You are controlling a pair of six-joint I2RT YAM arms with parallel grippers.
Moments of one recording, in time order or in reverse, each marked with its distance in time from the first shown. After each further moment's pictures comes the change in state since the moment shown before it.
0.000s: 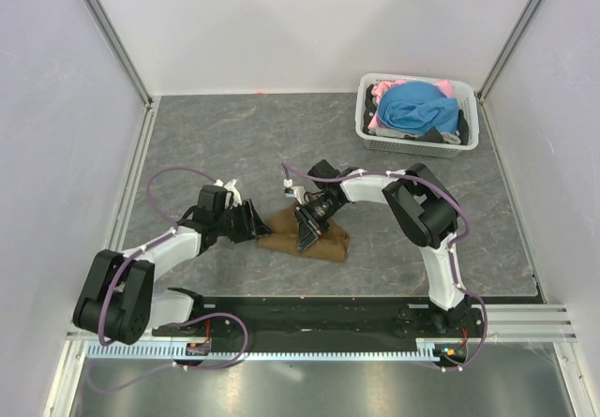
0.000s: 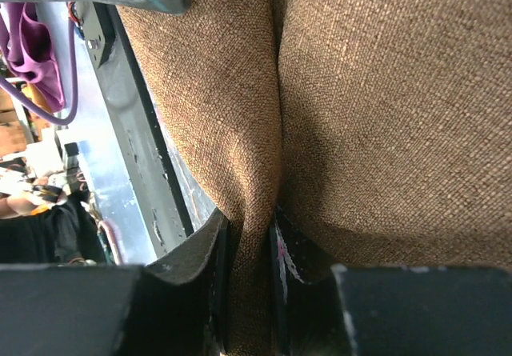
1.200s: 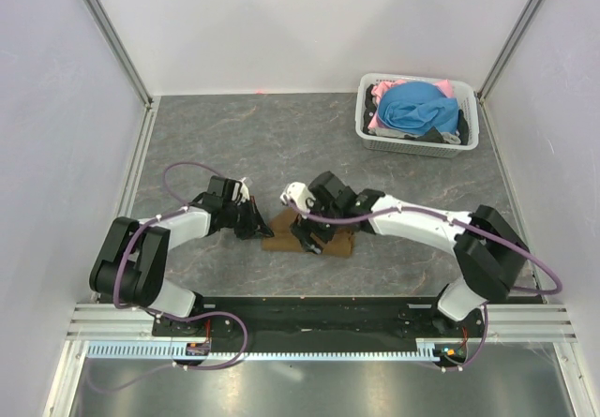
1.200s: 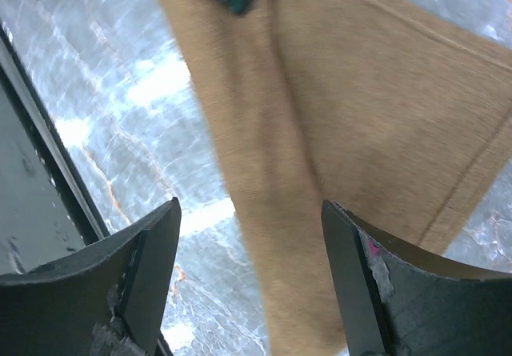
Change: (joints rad) left arm -0.004 0.225 0.138 -0.081 0.102 -0.013; right arm 0.177 -0.500 -0.238 0.126 0.648 -0.090
